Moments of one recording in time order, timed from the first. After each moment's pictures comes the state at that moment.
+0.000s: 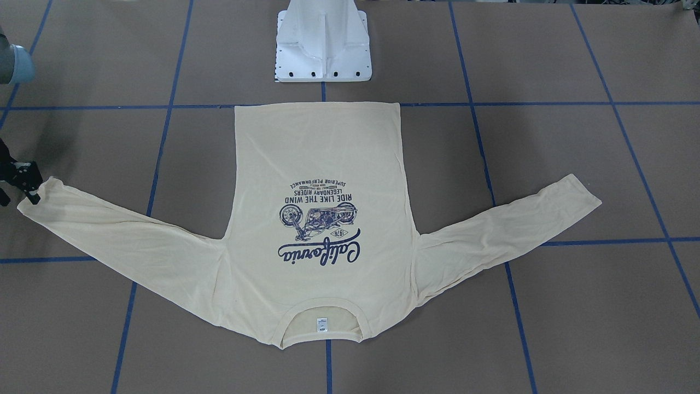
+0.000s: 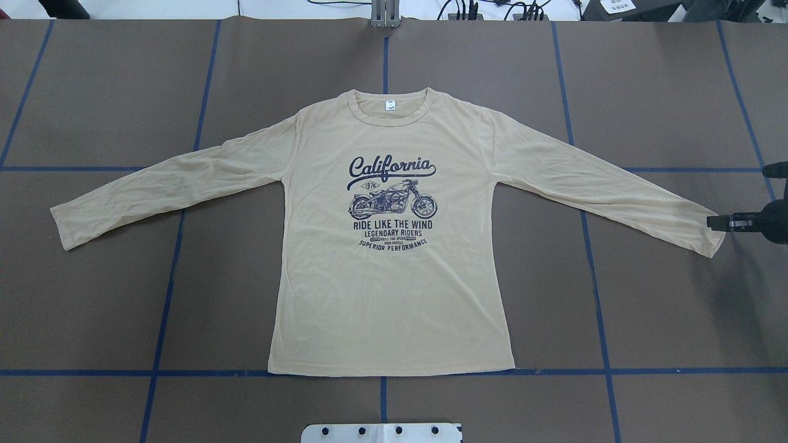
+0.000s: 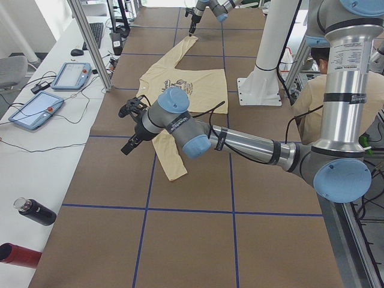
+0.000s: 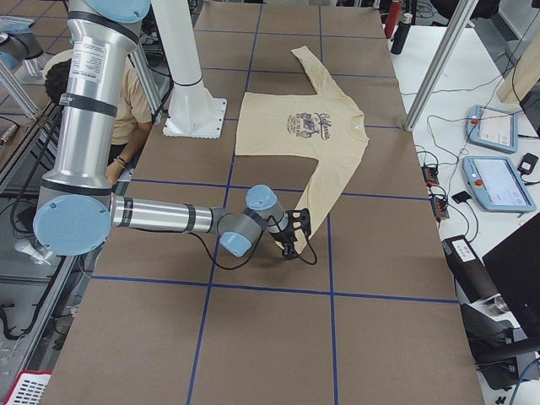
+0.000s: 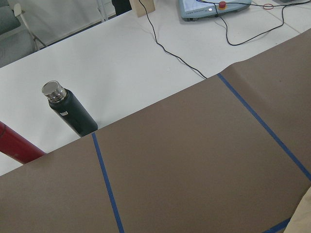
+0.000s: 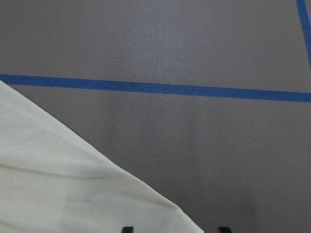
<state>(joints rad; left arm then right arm) -1.50 -1.59 -1.78 -2.25 -2.18 -0.19 0.93 -1.77 1.55 -0.56 1.86 0.87</state>
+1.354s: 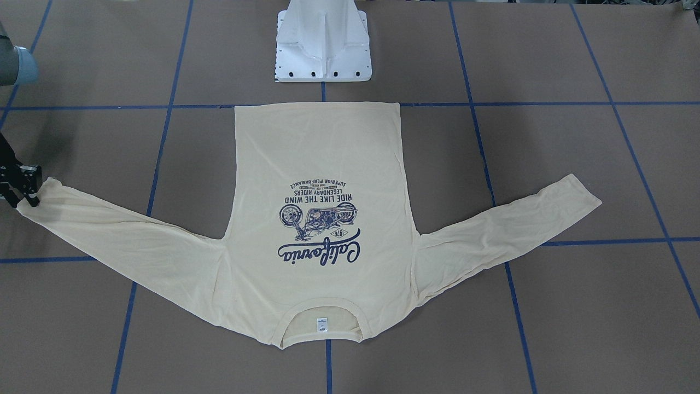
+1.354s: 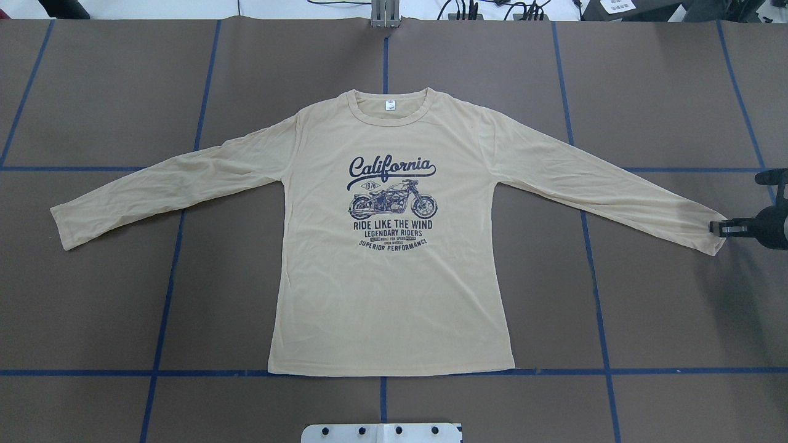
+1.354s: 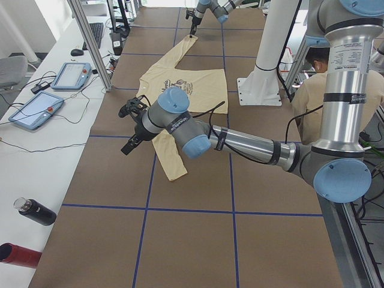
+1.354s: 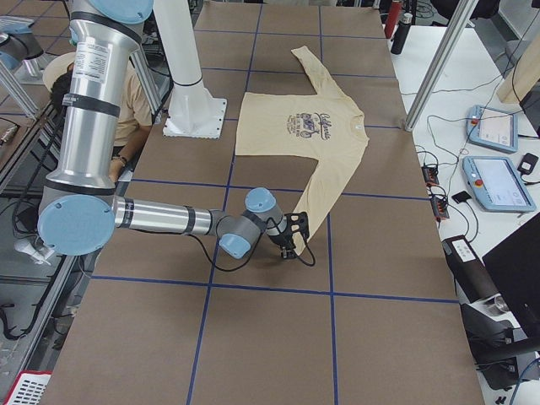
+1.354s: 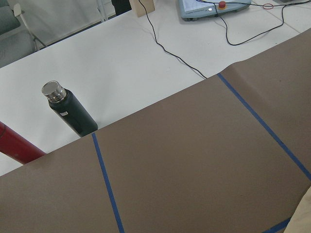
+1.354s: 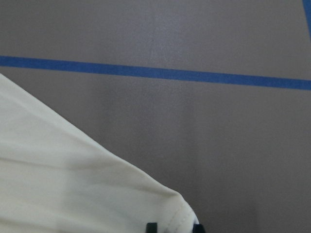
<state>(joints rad) -1.50 -1.59 -1.78 -2.25 -2.18 -0.19 0.90 -1.77 1.53 -0.56 1.83 0.87</state>
